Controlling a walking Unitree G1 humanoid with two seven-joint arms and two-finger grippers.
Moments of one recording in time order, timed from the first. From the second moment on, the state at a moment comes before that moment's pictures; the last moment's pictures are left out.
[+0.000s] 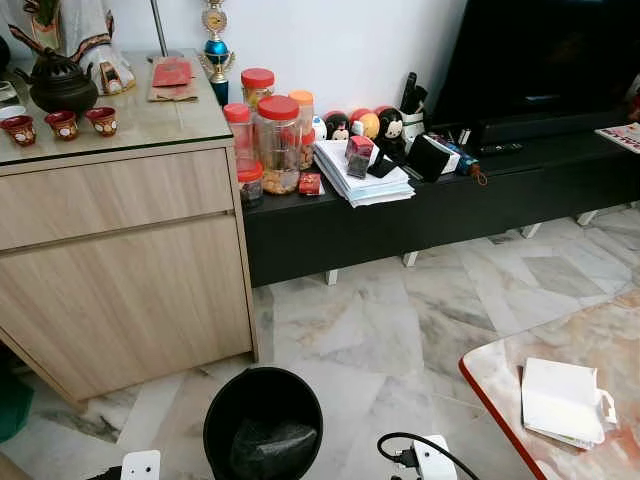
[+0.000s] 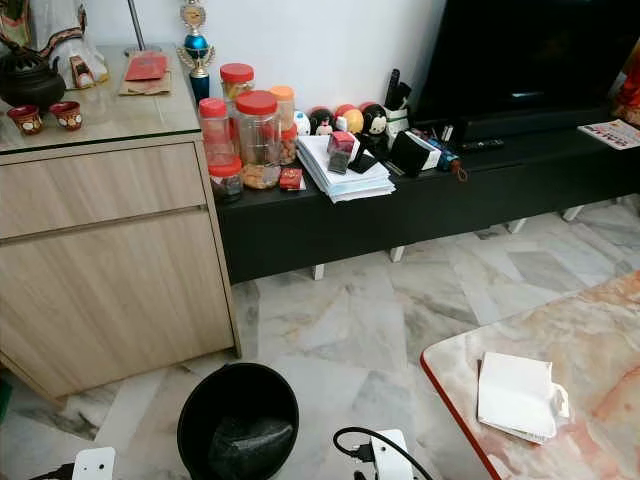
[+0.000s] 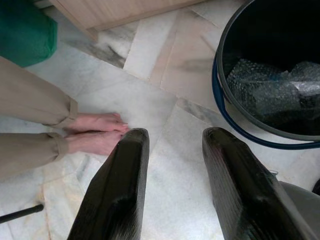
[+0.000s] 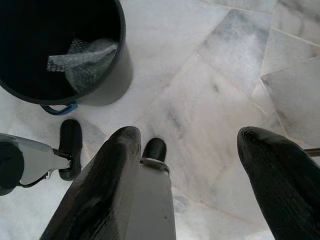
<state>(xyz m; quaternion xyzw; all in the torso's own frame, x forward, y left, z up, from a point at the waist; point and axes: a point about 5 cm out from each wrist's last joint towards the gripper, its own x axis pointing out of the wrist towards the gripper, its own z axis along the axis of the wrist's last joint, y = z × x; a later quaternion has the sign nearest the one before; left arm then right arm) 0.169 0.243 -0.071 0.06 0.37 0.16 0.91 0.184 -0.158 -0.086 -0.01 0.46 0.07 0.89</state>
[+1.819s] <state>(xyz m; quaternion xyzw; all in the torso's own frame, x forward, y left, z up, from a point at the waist) 0.161 0.241 -0.075 0.06 0.38 0.16 0.91 0.190 -0.142 -0.082 0.02 0.44 0.09 0.89</state>
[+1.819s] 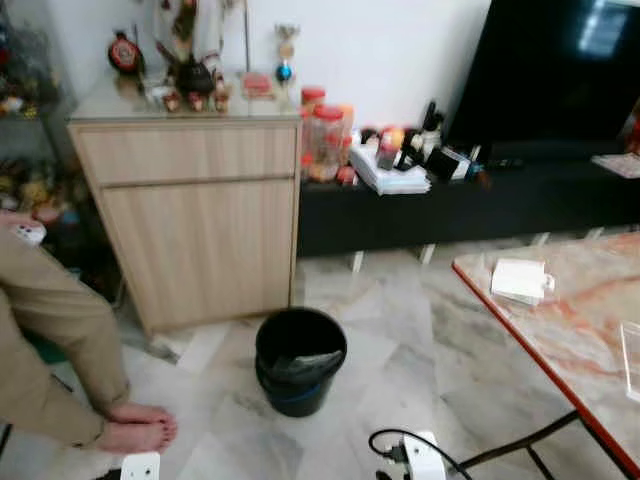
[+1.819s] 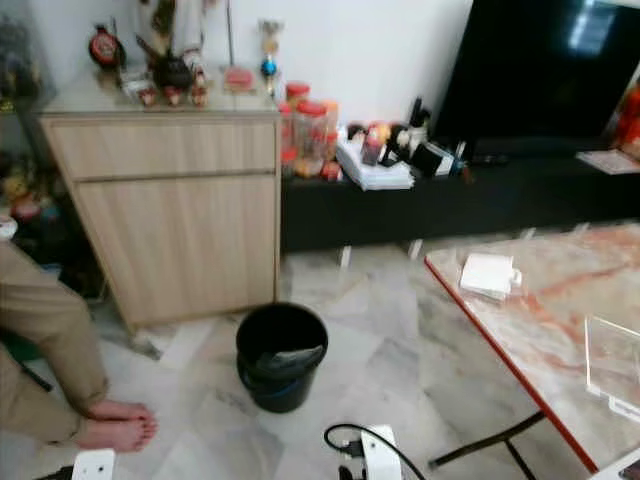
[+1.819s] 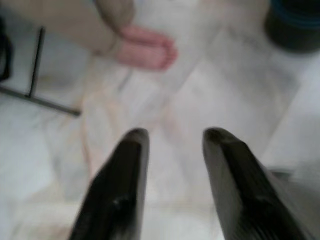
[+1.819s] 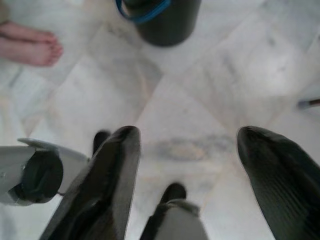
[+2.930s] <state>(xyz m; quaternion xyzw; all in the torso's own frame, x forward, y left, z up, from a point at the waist) 0.281 0.217 0.033 0.09 0.04 0.11 0.99 0.313 -0.069 0.038 0.03 0.11 0.24 0.96</state>
